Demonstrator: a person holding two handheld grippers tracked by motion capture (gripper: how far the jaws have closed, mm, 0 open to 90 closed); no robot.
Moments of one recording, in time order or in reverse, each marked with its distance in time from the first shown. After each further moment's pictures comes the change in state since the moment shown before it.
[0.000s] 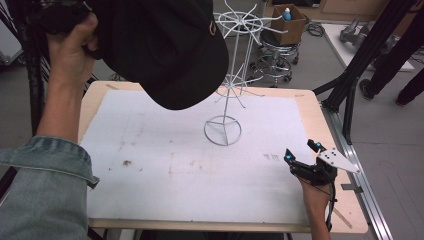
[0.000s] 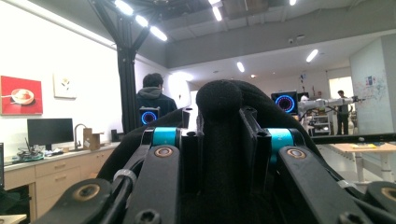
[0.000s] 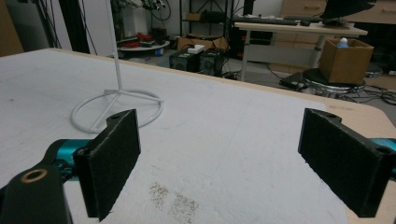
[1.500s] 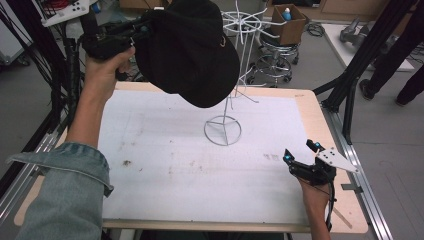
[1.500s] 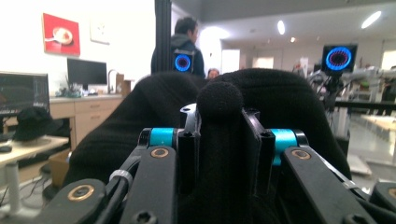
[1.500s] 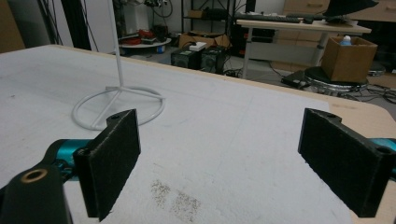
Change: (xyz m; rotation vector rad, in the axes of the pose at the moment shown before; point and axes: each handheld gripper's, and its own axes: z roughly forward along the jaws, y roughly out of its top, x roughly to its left) left arm 0.029 -0.084 -0.002 0.211 0.165 -0.060; right arm 0.001 -0.001 0.002 0.011 0.008 -0.009
